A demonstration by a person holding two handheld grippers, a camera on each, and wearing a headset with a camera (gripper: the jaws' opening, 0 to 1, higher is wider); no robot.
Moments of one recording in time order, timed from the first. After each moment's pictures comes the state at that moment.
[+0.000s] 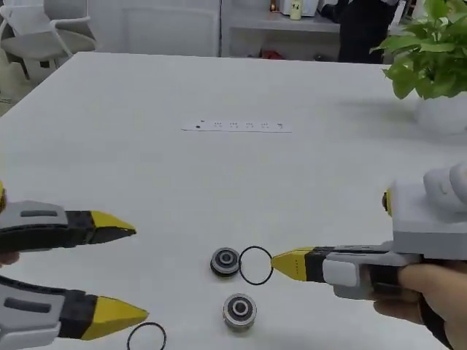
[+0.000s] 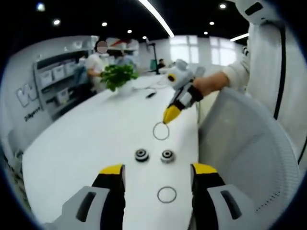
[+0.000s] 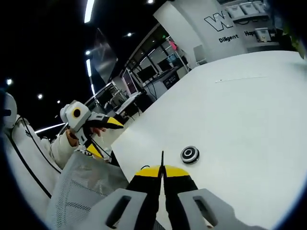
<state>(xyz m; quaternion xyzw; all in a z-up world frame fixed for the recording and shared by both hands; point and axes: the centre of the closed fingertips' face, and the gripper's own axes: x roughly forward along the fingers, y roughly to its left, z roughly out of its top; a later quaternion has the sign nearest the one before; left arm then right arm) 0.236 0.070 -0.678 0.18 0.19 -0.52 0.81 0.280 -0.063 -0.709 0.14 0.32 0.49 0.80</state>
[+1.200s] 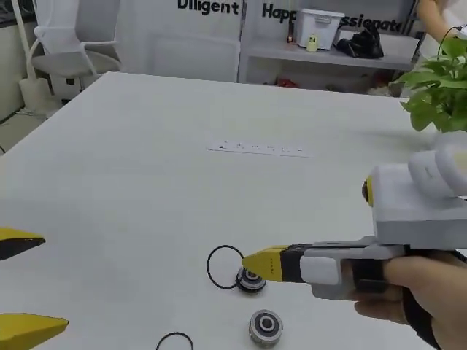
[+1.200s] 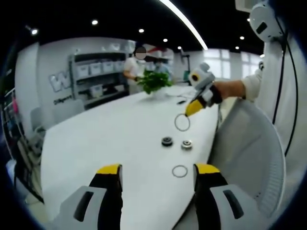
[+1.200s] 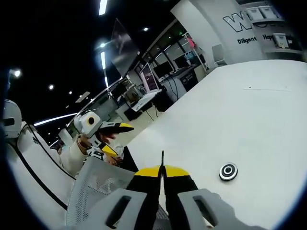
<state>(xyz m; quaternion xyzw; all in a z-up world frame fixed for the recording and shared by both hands) 0.215 0.172 -0.671 0.11 0.17 -0.40 0.89 0.255 0.020 -0.669 0.11 0.31 0.55 0.77</state>
